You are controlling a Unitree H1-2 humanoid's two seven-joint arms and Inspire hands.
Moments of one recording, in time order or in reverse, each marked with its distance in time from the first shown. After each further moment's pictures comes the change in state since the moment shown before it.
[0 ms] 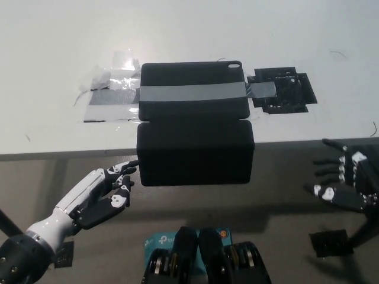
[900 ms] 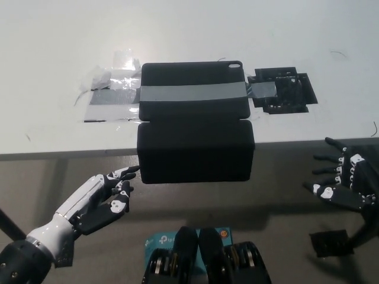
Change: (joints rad) left_arm 0.023 -0.003 0.000 0.006 0.001 -0.011 0.000; right_arm 0.000 -0.019 0.046 0.012 0.068 0.006 -0.042
